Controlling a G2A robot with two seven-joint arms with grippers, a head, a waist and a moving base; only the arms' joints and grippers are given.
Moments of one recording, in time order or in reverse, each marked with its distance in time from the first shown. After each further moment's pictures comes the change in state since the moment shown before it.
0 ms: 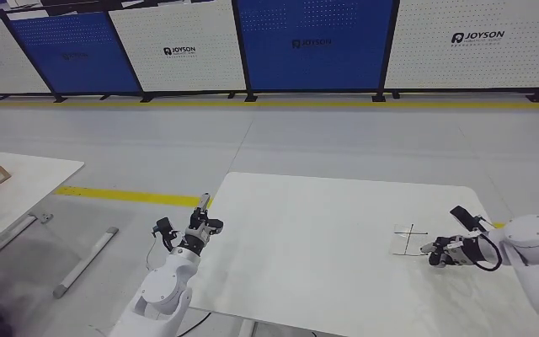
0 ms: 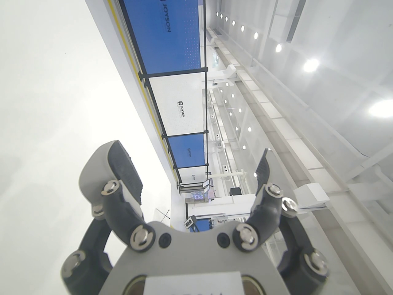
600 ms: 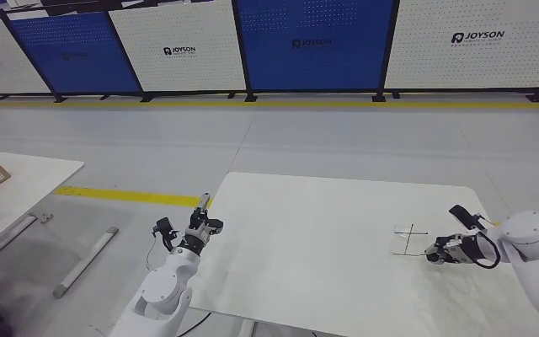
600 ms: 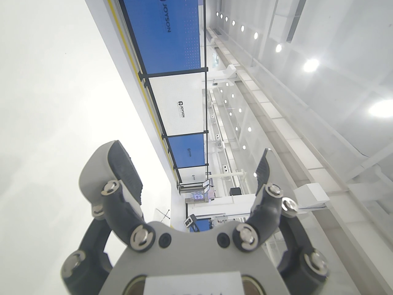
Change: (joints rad) left arm 0.000 0.000 0.000 0.000 0.000 0.000 0.000; right arm 0.031 -0.007 -0.025 0.030 -0.012 -0.011 0.012
